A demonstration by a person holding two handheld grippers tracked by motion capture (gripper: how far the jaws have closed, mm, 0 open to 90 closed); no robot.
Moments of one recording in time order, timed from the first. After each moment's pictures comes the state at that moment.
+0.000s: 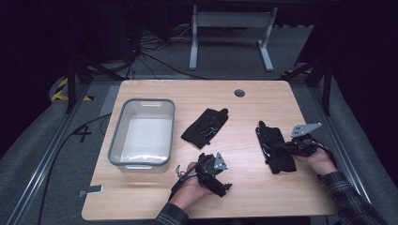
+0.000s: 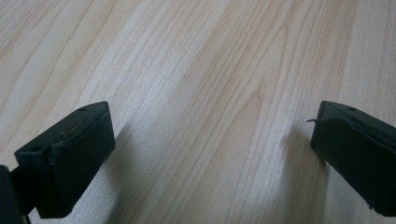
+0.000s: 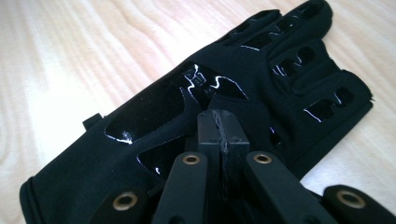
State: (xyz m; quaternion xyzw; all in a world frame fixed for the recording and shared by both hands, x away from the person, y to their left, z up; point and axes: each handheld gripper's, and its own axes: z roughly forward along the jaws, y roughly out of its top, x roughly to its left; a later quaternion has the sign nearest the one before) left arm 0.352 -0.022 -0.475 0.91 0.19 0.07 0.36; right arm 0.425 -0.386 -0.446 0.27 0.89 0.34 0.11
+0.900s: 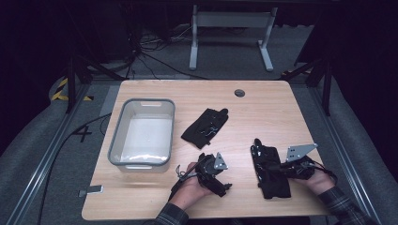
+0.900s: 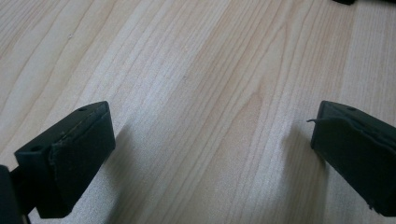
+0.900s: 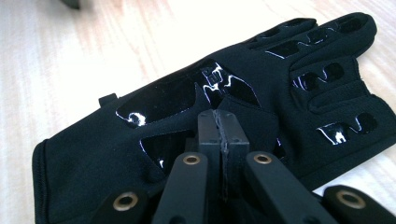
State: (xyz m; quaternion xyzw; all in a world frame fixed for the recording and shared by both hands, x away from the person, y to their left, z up) left arm 0.352 -0.022 -0.475 0.91 0.19 0.07 0.36; right arm 0.357 -0.351 -0.447 0.21 0.91 0.34 0.07
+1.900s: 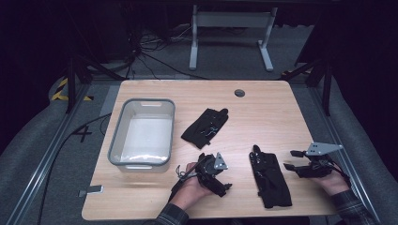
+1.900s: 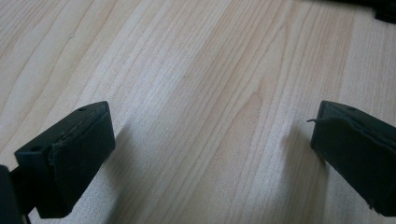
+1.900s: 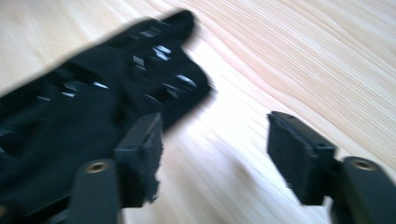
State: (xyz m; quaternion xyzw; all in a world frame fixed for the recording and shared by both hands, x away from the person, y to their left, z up) left arm 0.352 -0.022 -0.475 0.91 0.19 0.07 0.36; right arm 0.356 -0.408 -0.446 0.32 0.86 0.36 0.17
